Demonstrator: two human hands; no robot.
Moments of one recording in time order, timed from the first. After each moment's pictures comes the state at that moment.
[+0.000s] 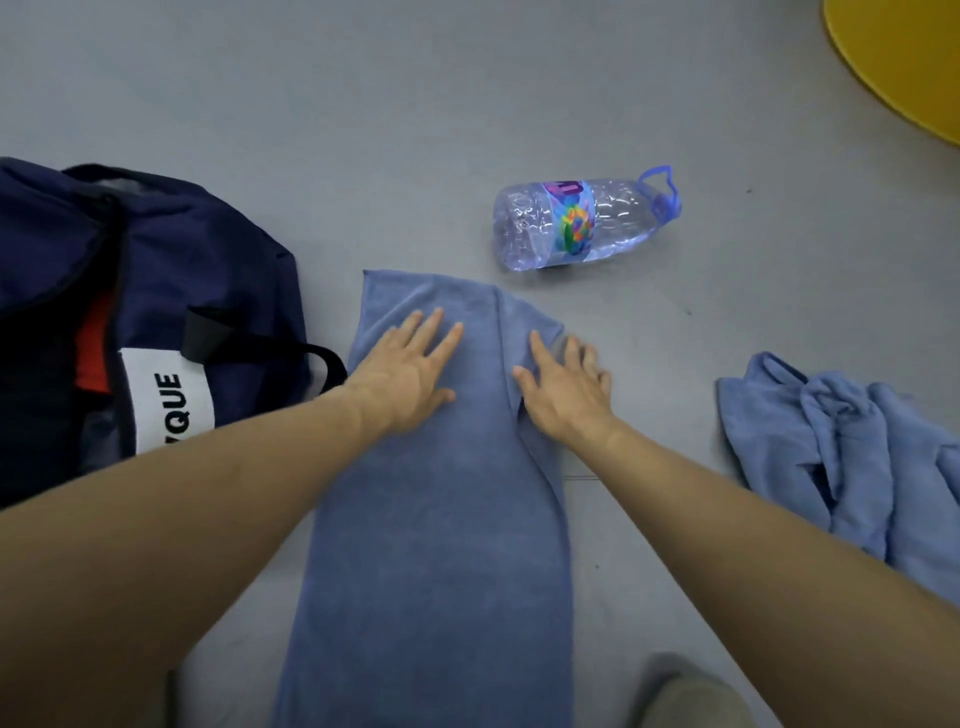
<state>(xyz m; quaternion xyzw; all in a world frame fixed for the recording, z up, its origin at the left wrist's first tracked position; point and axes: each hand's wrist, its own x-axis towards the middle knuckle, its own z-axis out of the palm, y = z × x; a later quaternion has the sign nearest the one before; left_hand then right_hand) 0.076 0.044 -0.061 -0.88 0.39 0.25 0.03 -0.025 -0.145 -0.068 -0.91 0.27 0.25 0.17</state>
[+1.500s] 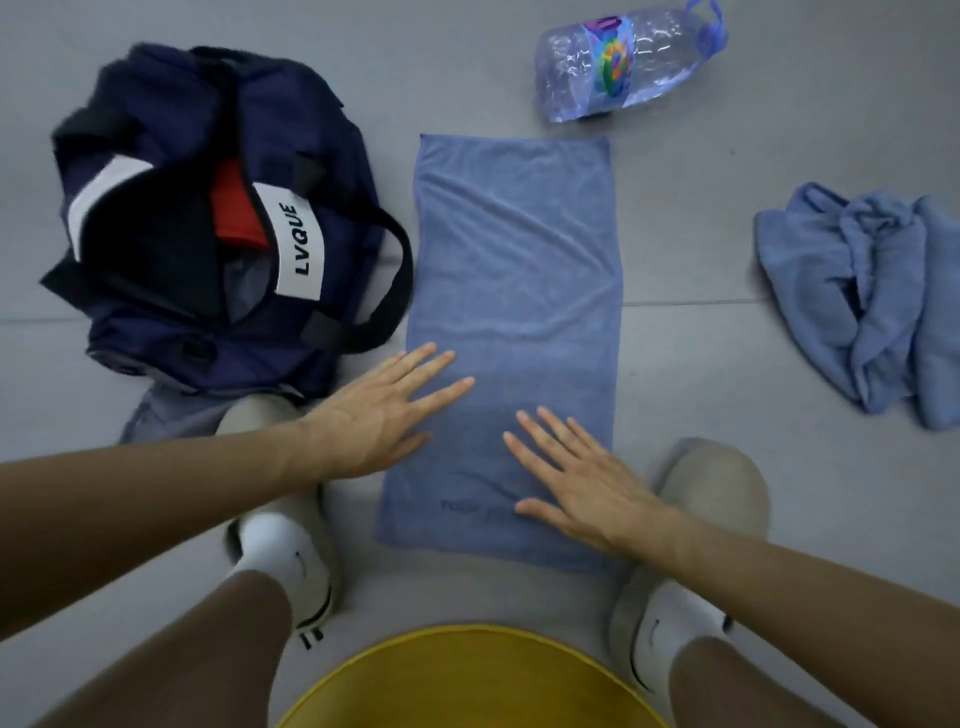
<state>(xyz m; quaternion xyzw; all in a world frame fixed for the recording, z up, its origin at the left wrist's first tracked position) -0.089 0.232 -0.022 -0.79 0.59 0.20 0.01 -0.294 -0.017 -0.062 -0.97 -0.12 0.19 0.14</state>
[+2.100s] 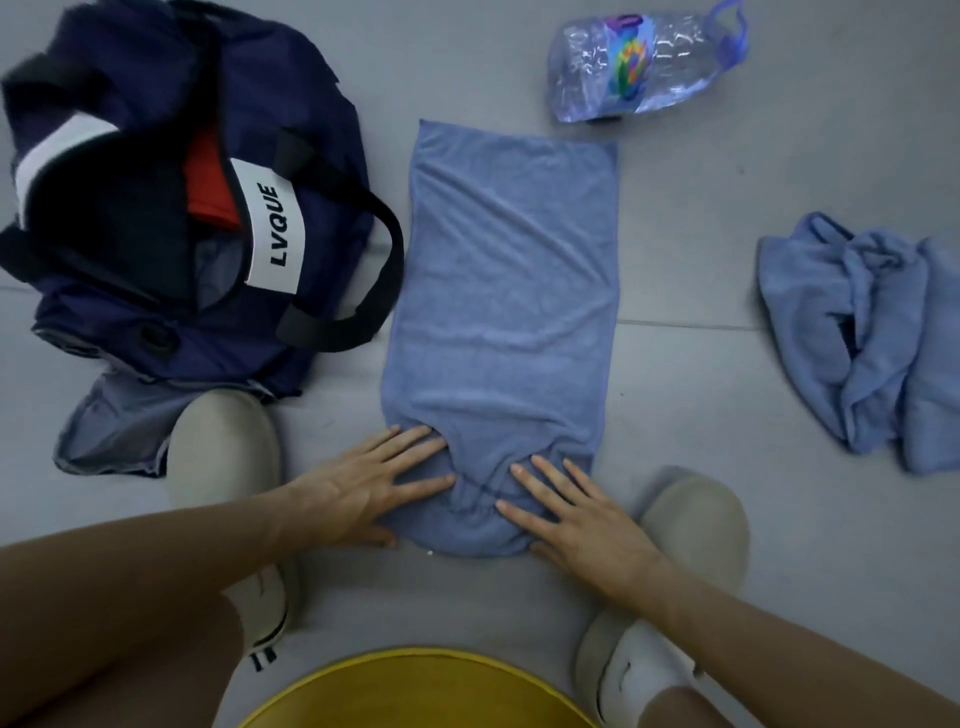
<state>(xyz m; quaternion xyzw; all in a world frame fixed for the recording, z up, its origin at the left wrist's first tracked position) -0.145 0.260 -0.075 -0.72 0.63 0.28 0.07 -0.331 -0.034 -0.095 -0.96 -0.20 0.17 0.10</state>
